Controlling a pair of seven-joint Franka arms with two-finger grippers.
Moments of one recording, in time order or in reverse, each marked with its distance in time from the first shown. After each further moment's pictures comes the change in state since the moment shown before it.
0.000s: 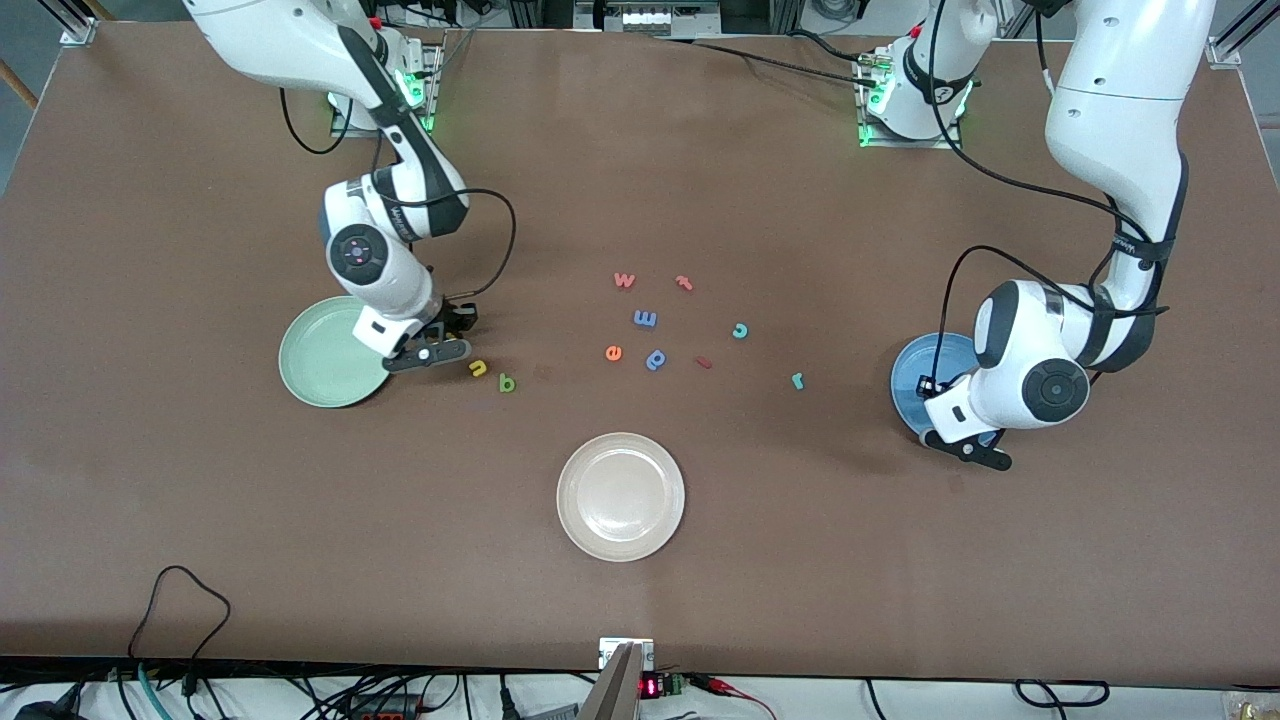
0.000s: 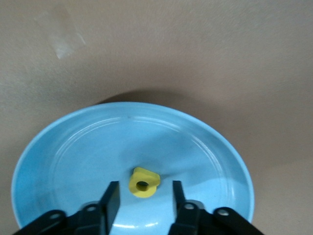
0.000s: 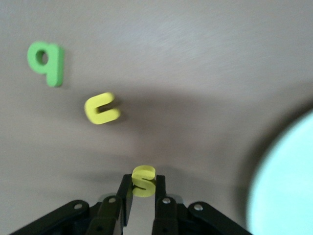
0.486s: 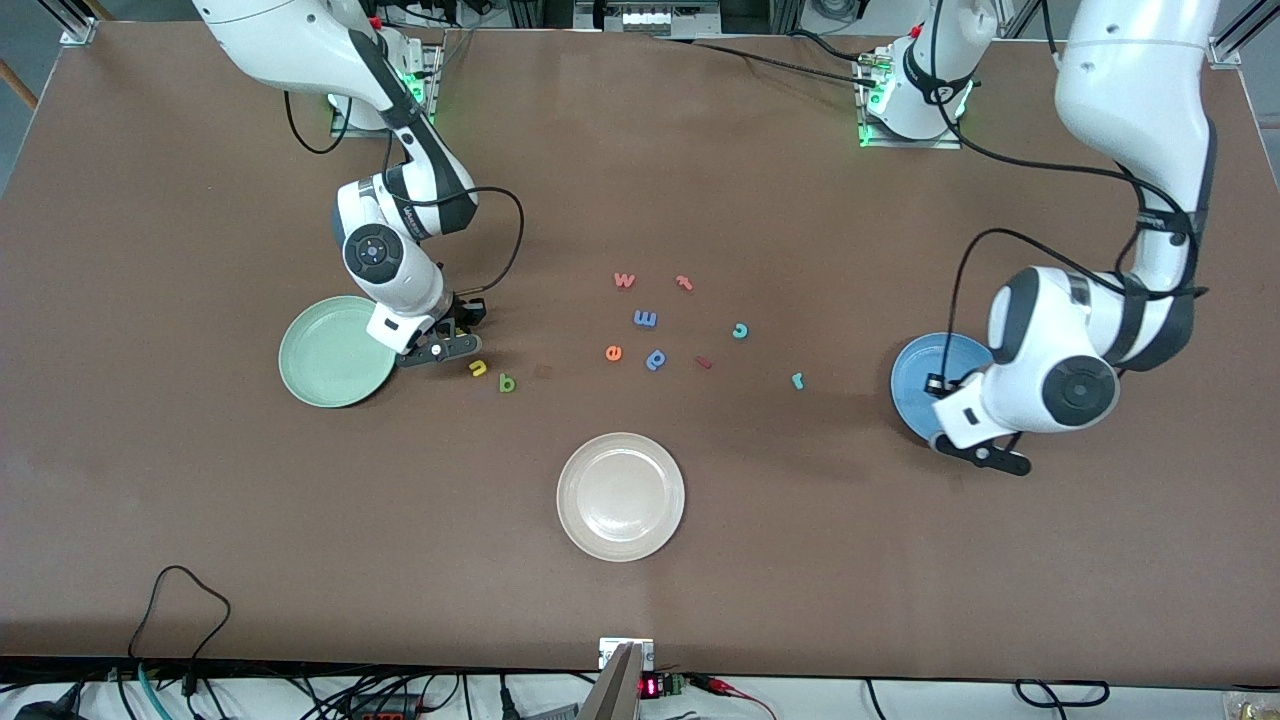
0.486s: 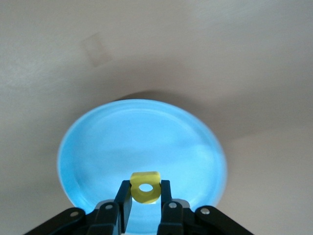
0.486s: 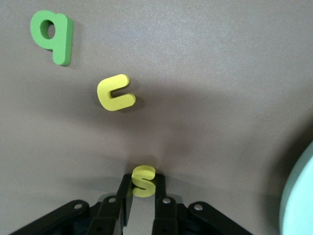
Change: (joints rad) left arm 0.000 -0.016 0.018 0.094 -0.002 -0.136 -0.009; right arm 0.047 0.057 0.013 -0.022 0.001 0.057 0.012
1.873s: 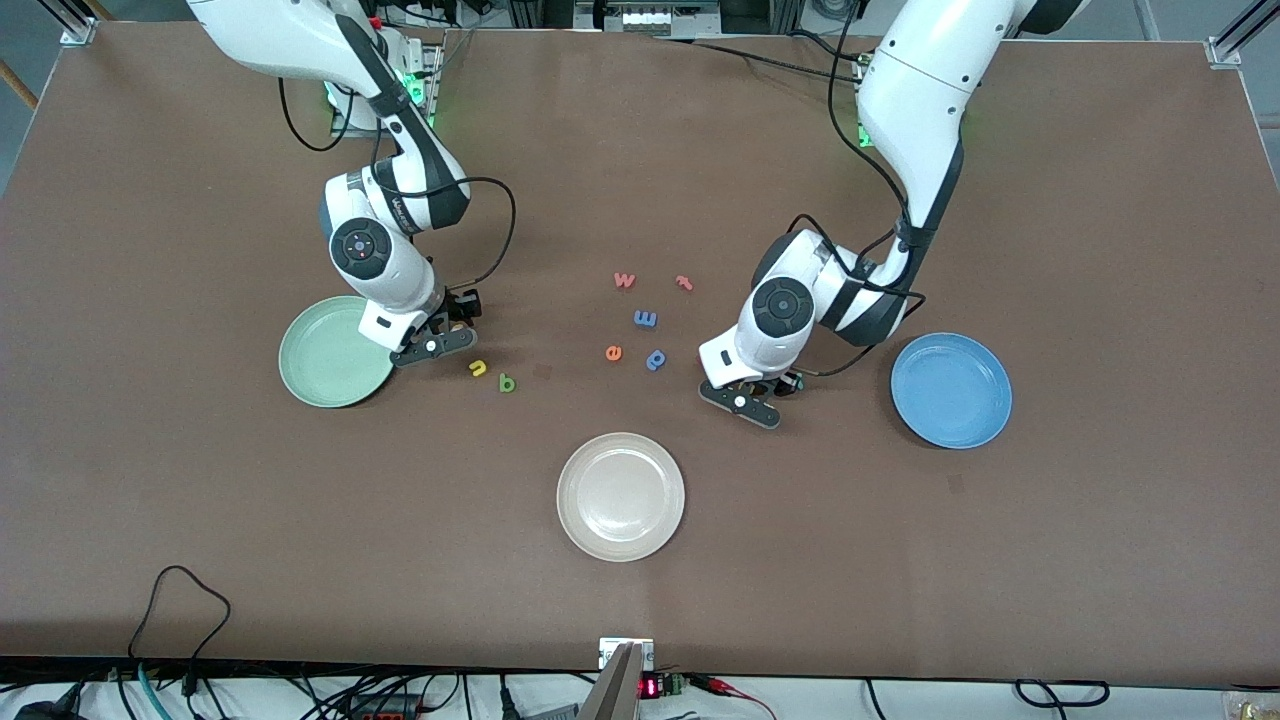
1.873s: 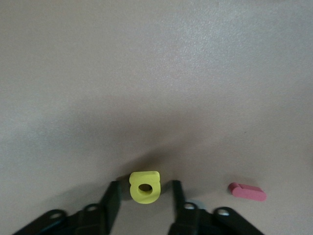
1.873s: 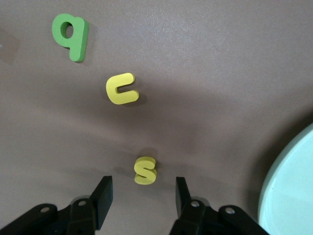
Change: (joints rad) left arm -0.449 0.106 -0.043 -0.032 -0.058 0.349 -0.320; right arm -0.020 -0.040 0.009 -0.001 0.000 -0.045 -0.071
